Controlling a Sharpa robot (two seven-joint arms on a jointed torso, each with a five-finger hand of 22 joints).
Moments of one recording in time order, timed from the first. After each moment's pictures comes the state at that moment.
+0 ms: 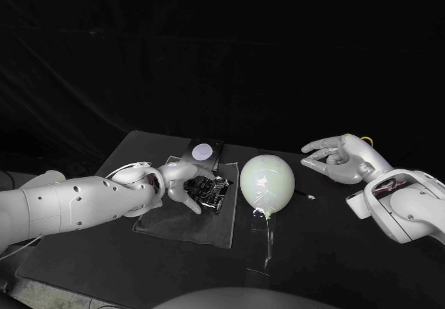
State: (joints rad) left arm 1.05 -0.95 -0.12 1.41 -1.43 -0.28 0.18; left_hand 1.52 -0.31 -0.22 0.30 0.05 0.55 0.14 0.11 0.21 0.50 0.11 0.05 0.05 0.32 0.11 0.06 0.21 0.07 0.31 0.27 0.06 0.04; right arm 1.27 -0.94 -0.20 1.66 -0.91 -0.59 0.12; right_hand 1.53 -0.13 0.21 0.29 0.12 0.91 0.19 0.10 0.42 1.15 0.11 0.11 0.13 1.37 0.02 1.04 0.76 0.10 1.28 0.13 1.13 1.09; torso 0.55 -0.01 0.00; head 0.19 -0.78
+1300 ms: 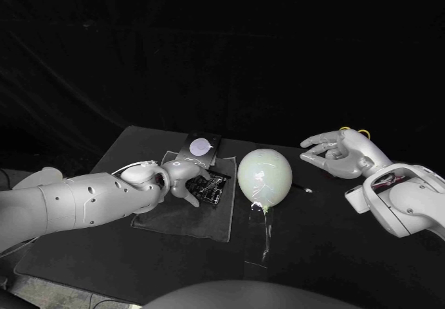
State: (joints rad) left arm 1.02 -0.87 -0.12 1.32 -1.57 -0.27 0.09; left_hand 1.60 -0.26 -0.16 0.30 0.05 0.62 0.18 0.14 0.24 0.64 0.15 0.06 0.06 0.46 0.13 0.09 0.25 0.15 0.41 0.26 0.09 0.06; right arm 1.26 -0.96 -0.20 1.68 -0.90 -0.59 0.12; right_hand 1.53 -0.13 0.23 0.29 0.12 0.91 0.19 0.10 0.42 1.15 0.11 0.11 0.13 1.37 0.03 1.04 0.76 0.10 1.28 0.13 1.13 1.10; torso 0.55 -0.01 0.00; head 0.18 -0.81
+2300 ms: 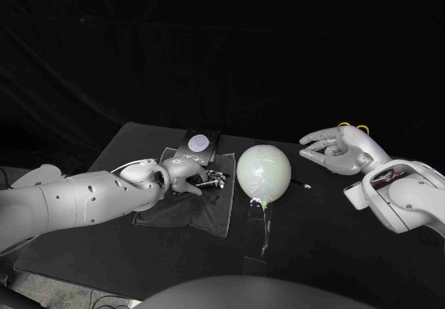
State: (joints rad) left arm 1.00 -0.86 -0.11 1.30 -1.59 -0.31 0.13; left_hand 1.71 -0.08 0.00 0.29 0.06 0.85 0.14 0.24 0.30 0.90 0.12 0.08 0.07 0.69 0.11 0.13 0.31 0.18 0.51 0.24 0.12 0.06; right arm 1.26 -0.96 -0.20 1.68 -0.89 -0.59 0.12; right_hand 1.53 -0.13 0.25 0.28 0.13 0.91 0.19 0.10 0.43 1.15 0.11 0.11 0.12 1.37 0.03 1.04 0.77 0.10 1.28 0.13 1.13 1.10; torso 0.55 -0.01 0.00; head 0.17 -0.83
